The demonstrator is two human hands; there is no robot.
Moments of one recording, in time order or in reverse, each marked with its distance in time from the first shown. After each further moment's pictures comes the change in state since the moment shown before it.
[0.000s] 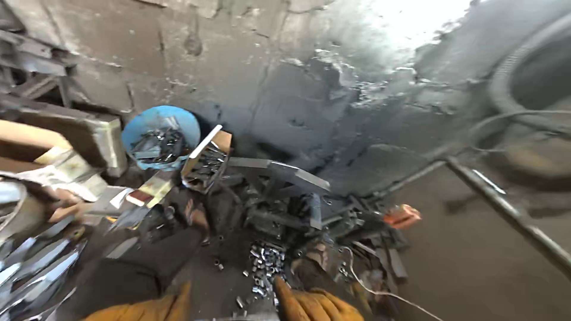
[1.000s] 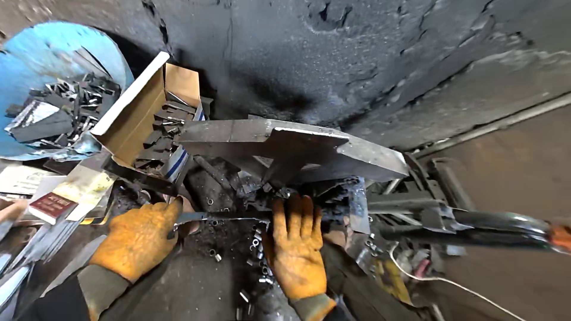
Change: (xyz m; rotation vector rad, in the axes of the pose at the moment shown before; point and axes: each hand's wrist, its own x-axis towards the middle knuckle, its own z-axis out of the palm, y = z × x) left_hand 0.229 -0.121 0.208 0.183 -0.240 -0.282; right_hand 0.082 0.106 0.267 -0.139 0.102 0.417
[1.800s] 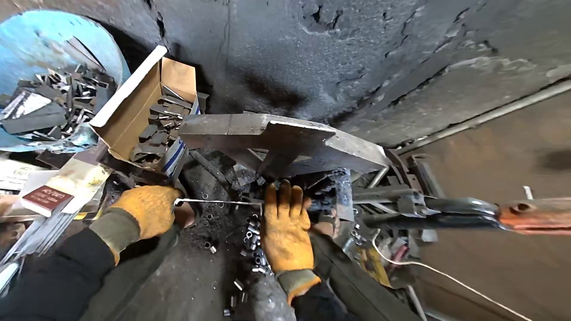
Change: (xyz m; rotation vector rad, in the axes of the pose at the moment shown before) left_hand 0.044 0.003 -0.044 -0.035 -0.491 -0.024; right_hand 0.012 -0.014 -0.010 -0.098 -0.197 0.119
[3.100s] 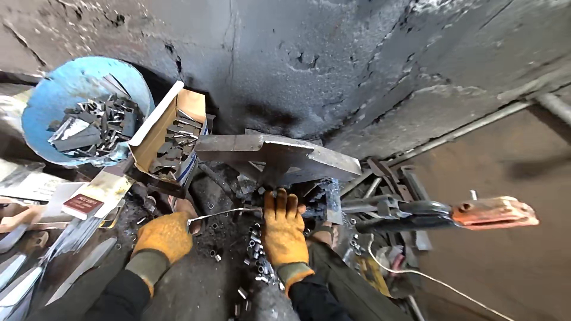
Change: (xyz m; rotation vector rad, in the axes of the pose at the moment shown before) left_hand -0.036 0.023 0.042 -0.214 0.121 -0.167; right_hand 0.010 -0.001 -0.005 0.037 -0.037 -0.007
